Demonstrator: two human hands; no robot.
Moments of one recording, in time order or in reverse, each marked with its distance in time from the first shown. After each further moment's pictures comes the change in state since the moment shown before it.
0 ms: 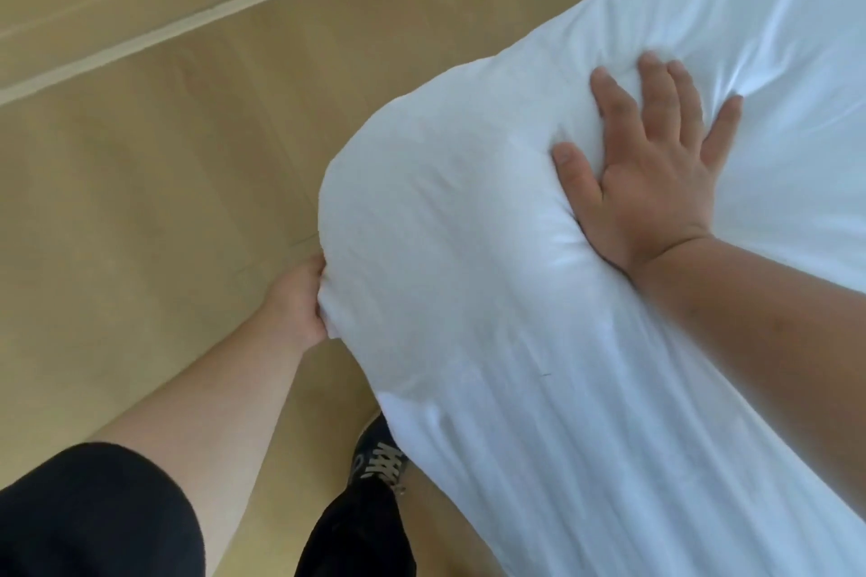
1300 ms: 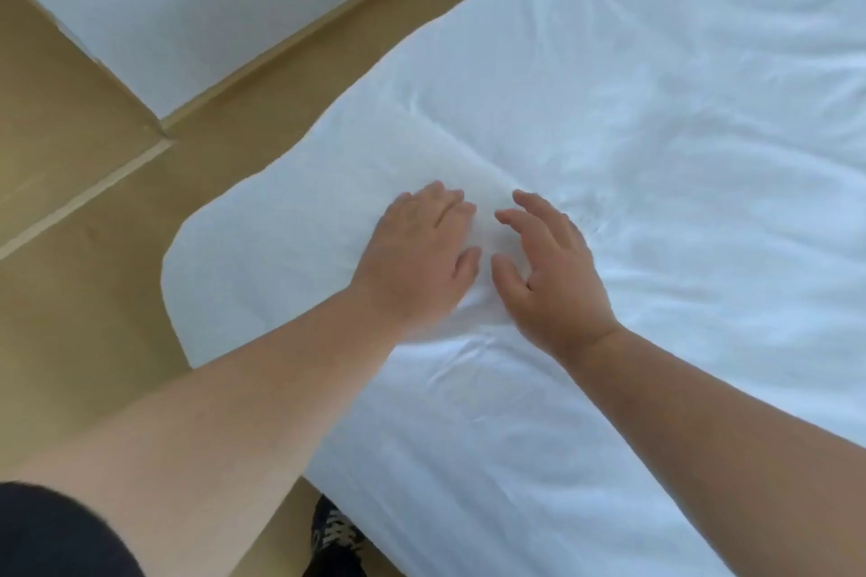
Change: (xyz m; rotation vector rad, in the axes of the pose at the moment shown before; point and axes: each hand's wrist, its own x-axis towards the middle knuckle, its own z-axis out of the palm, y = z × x) left_hand -0.189 -0.027 0.289 1.717 -0.168 1.575; right_hand -0.120 0.140 -0.082 0.506 0.085 0.179
